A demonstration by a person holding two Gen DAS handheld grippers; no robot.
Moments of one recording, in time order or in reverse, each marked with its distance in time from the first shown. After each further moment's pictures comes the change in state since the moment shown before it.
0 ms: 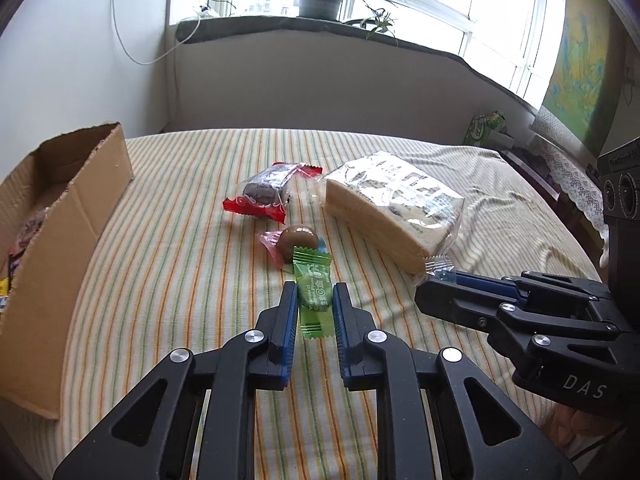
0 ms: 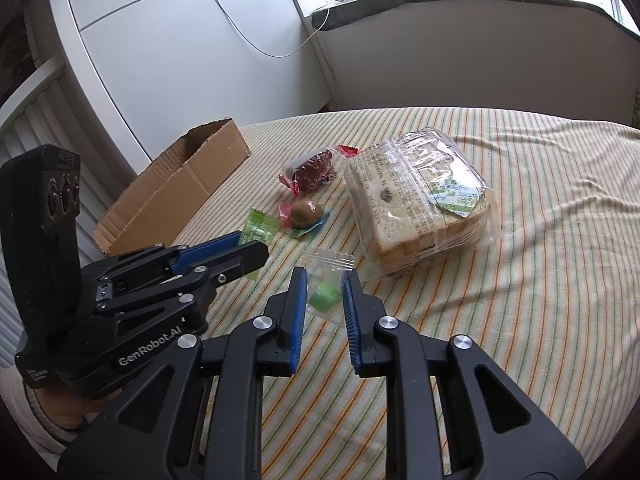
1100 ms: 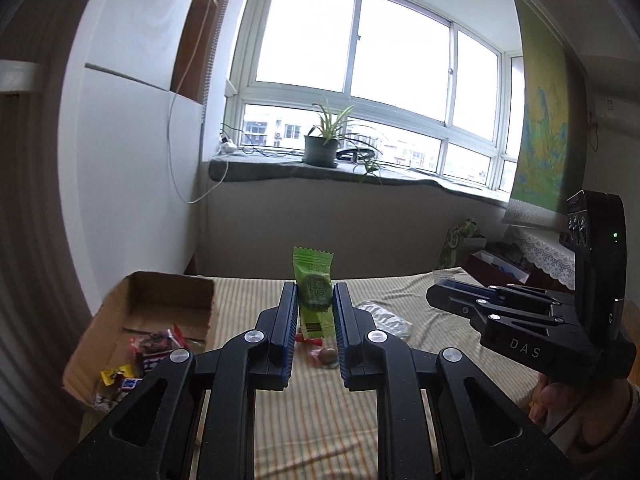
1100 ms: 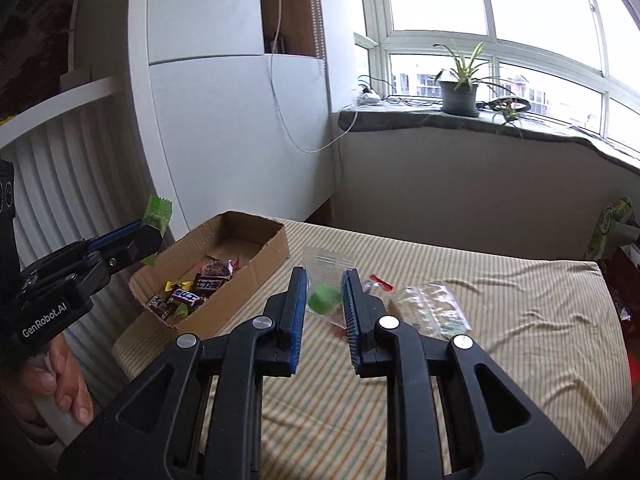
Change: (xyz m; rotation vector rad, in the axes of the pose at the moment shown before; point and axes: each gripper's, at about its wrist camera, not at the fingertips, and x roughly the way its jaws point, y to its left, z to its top) left arm -0.183 0.043 0.026 0.006 -0.418 -0.007; right arm -0.081 0.138 0.055 -0.208 -0.252 -0.140
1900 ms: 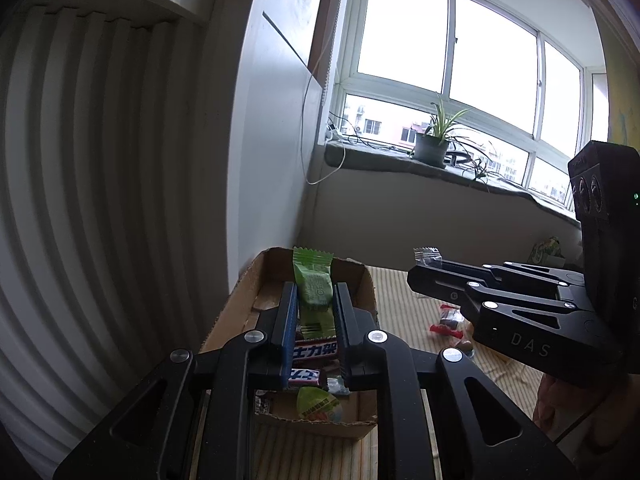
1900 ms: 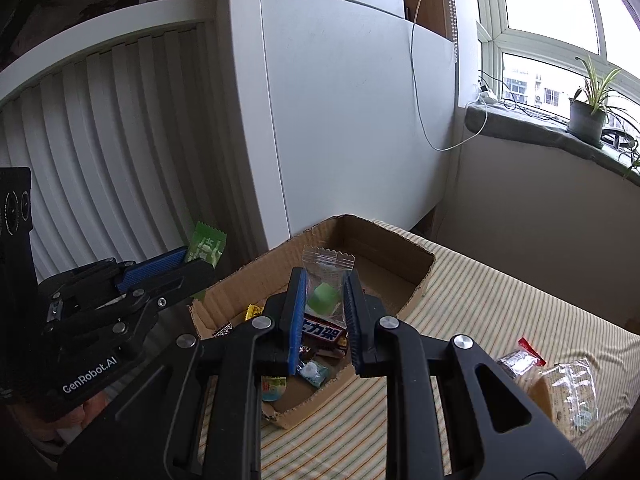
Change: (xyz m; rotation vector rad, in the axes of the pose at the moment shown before) left arm -0.011 0.118 -0.022 -0.119 0.030 0.262; right arm 0.121 0.126 0.034 -0.174 0.069 0.262
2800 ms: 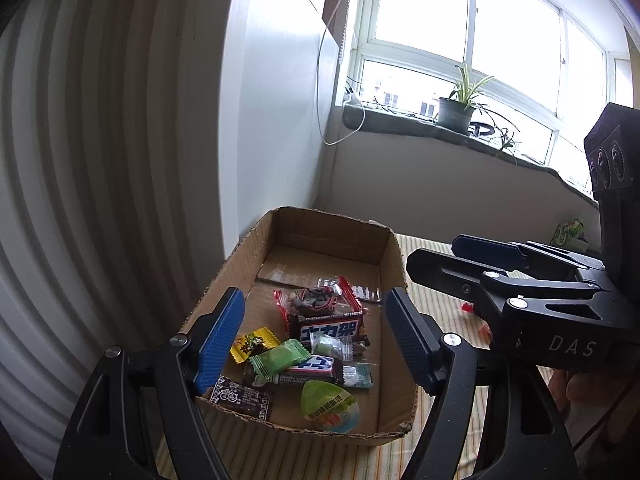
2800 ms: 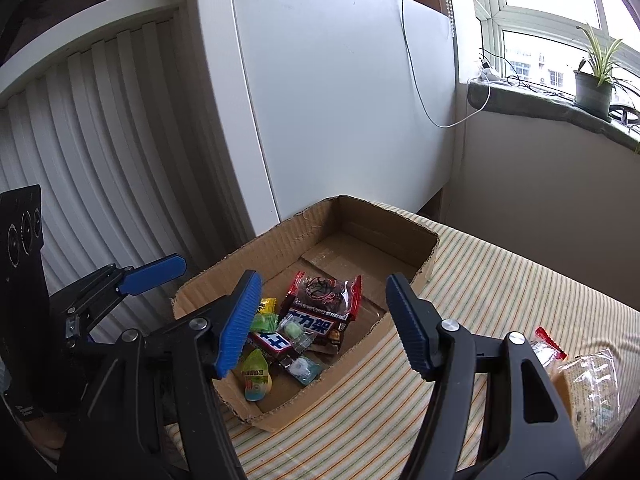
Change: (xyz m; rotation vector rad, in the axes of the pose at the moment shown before) left arm 0.040 0.001 -0.019 -0.005 0.101 0.068; right arm 0.015 -0.022 -0.012 0.045 0.029 0.039
